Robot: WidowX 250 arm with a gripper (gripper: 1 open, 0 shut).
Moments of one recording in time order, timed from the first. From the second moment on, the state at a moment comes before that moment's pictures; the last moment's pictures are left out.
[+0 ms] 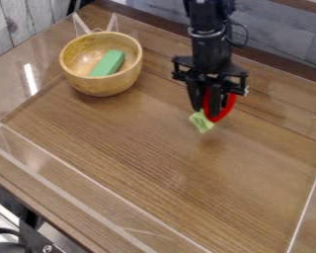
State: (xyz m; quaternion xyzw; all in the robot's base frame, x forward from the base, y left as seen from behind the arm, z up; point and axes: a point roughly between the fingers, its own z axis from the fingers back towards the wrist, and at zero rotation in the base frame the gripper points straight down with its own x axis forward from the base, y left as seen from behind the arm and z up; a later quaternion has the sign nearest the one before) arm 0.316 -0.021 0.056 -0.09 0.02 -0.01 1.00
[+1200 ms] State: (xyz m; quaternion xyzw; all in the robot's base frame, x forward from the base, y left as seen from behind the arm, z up) arm 0.341 -0.048 0.049 -0.09 0.01 0.07 0.99
